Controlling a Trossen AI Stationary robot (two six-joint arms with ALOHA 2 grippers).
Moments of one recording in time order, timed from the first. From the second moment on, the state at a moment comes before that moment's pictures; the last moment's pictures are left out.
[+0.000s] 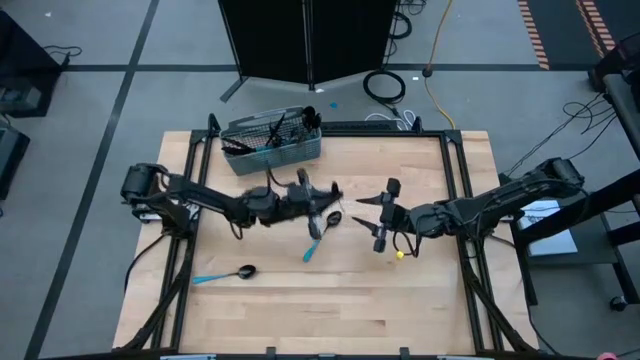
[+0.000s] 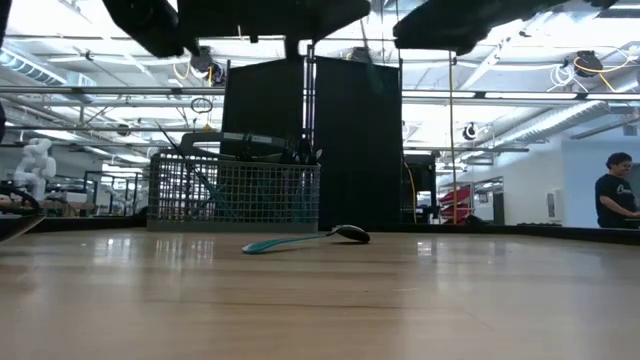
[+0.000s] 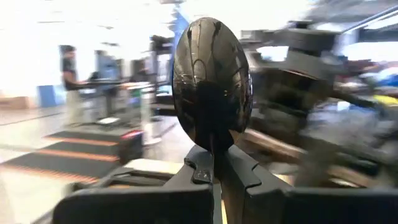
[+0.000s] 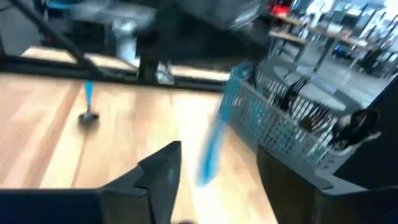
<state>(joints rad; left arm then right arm) -0.08 1.66 0.84 1.04 -0.24 0.06 0.29 1.17 0.68 0.26 0.59 -0.06</state>
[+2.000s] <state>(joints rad) 0.60 1.71 0.90 0.69 -0.11 -0.10 0.29 1.18 0.68 -0.09 0.60 0.04</state>
